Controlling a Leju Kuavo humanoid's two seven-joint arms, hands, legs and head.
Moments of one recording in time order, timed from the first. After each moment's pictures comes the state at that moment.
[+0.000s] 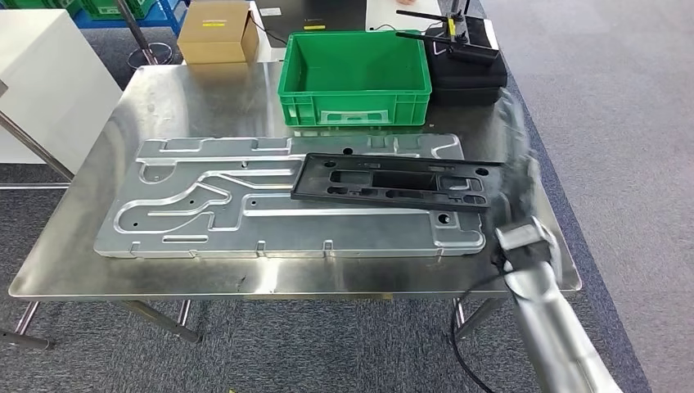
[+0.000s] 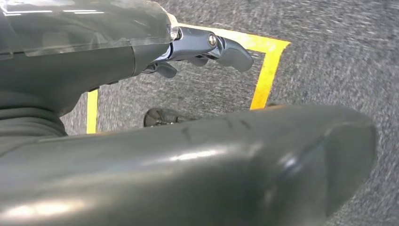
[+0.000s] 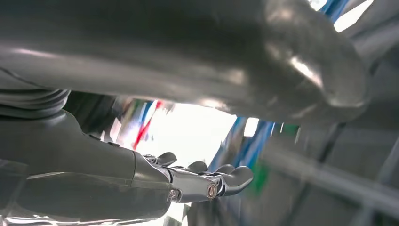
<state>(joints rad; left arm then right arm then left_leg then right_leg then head) -0.05 -0.01 1.09 -0.22 -0.67 -0.10 -0.37 -0.38 -0.19 0.22 -1.44 0.31 -0.33 -0.71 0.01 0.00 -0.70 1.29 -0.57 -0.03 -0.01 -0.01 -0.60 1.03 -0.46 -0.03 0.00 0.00</state>
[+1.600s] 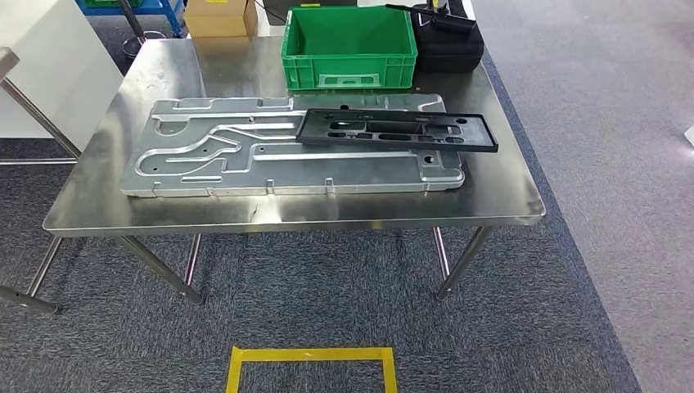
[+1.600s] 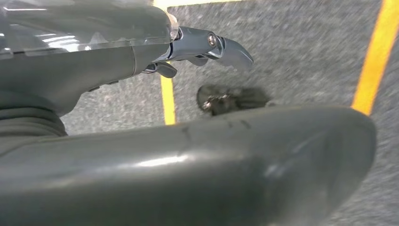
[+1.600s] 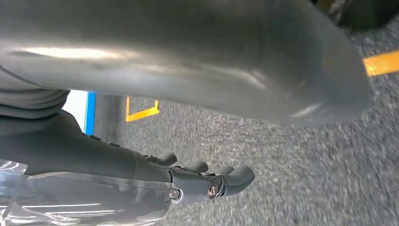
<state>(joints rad) -0.03 -0.06 1.11 -0.21 -0.86 -0.22 -0.26 -0.04 0.05 -1.24 -0.26 1.28 0.03 0.05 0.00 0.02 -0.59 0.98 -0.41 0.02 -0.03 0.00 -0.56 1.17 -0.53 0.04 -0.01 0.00</state>
